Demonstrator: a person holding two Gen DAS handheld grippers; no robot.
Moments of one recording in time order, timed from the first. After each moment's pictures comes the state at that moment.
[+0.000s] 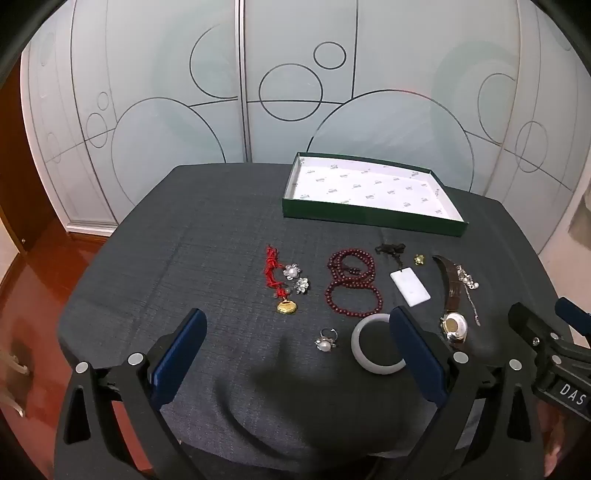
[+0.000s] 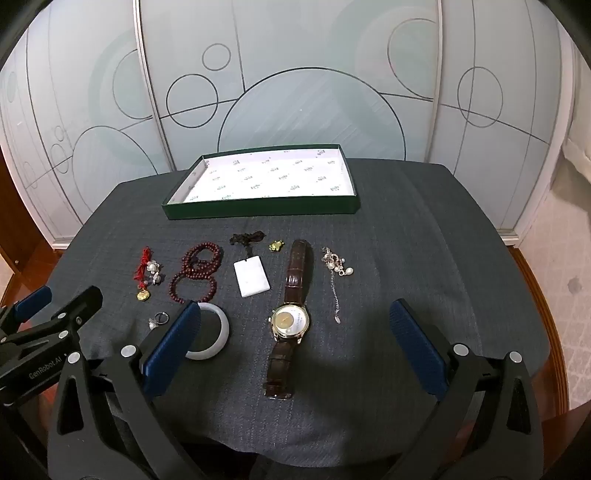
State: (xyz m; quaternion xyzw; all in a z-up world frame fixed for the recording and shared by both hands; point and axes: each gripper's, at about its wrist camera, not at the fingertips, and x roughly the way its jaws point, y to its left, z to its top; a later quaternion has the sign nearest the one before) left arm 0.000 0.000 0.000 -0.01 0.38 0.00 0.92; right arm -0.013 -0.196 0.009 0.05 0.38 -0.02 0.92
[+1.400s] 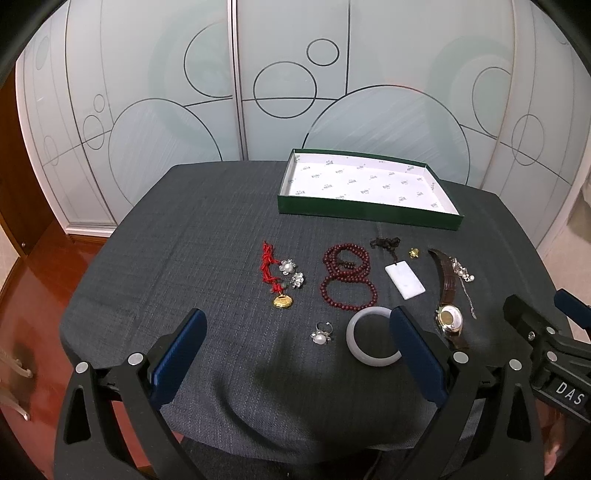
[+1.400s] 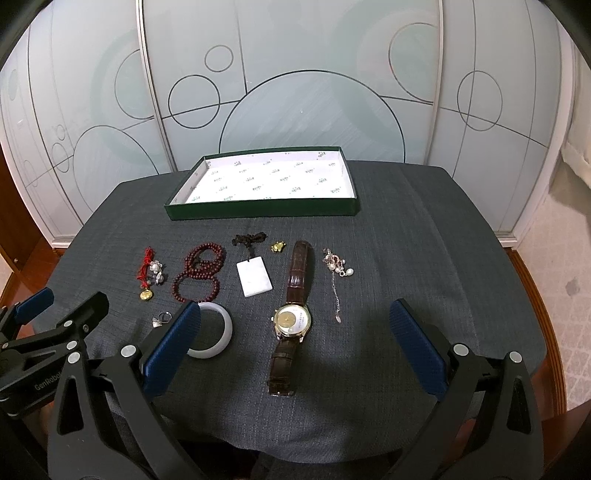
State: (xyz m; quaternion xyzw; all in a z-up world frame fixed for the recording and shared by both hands) left arm -0.006 -0.005 -0.003 0.00 0.39 0.00 0.92; right arm -0.016 -0.193 0.013 0.04 0.38 -0.02 0.92
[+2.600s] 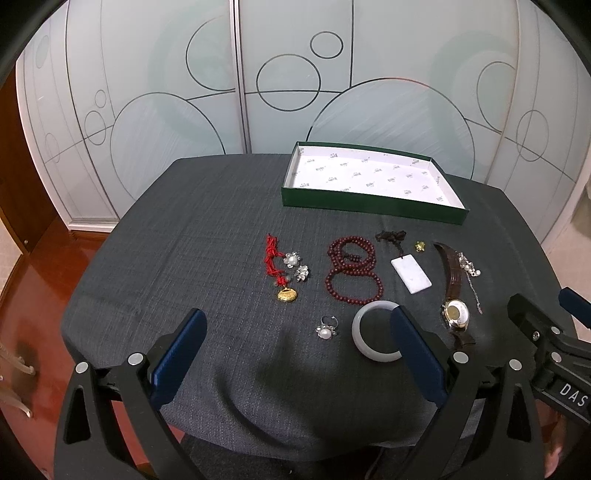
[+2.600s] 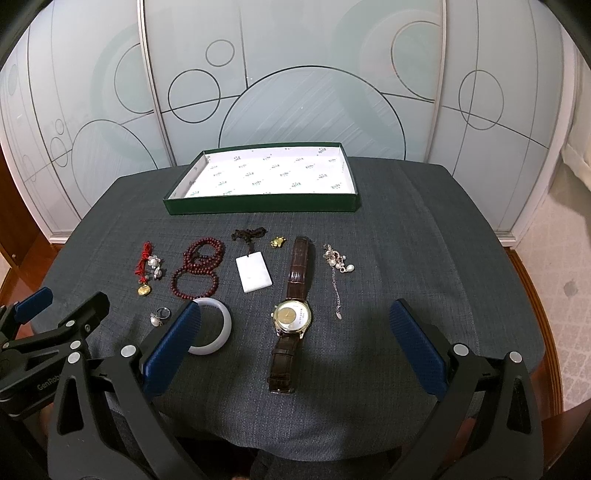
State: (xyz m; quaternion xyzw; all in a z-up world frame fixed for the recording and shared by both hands) left arm -0.005 -0.001 -0.004 0.00 0.40 0.01 0.92; right arm -0.015 -0.191 0.011 0.04 0.39 -0.02 0.92
